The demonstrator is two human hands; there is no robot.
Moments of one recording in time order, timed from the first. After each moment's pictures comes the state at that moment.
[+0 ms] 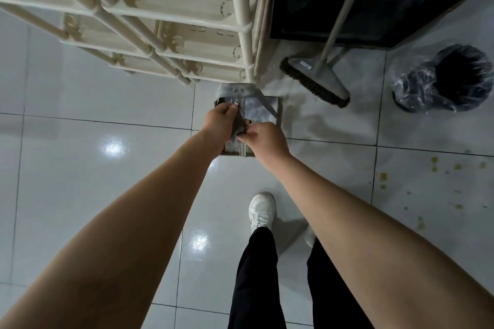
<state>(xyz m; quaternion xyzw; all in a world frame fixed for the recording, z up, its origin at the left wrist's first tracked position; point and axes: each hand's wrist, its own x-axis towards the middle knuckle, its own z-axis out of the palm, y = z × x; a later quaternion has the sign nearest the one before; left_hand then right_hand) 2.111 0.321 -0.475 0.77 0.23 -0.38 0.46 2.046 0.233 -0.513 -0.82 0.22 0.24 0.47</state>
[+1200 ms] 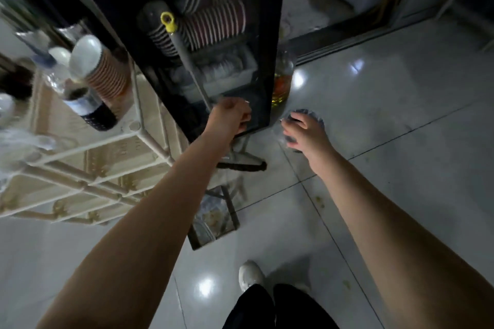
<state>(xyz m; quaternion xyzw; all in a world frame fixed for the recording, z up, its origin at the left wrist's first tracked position) 2.025 0.140 -0.150 0.75 -0.09 -0.35 0.55 1.908 0.027 -0.221 -0.59 0.42 -0.13 0.68</state>
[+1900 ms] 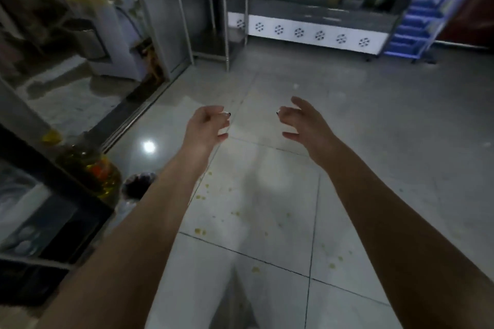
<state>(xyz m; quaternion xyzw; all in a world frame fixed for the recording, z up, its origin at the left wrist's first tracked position) 1.604 0.012 -0.002 0.56 -0.39 -0.53 0.51 1.411 0.000 -0.011 -0.44 0.56 -0.47 0.53</state>
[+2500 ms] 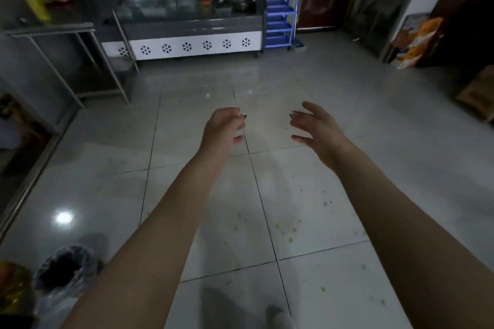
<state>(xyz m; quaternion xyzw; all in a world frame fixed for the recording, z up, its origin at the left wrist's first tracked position) 1.414 0.056 0.021 0.40 -0.52 -0.66 0.37 1.241 0.145 0.005 -0.27 0.62 -0.62 0.38</state>
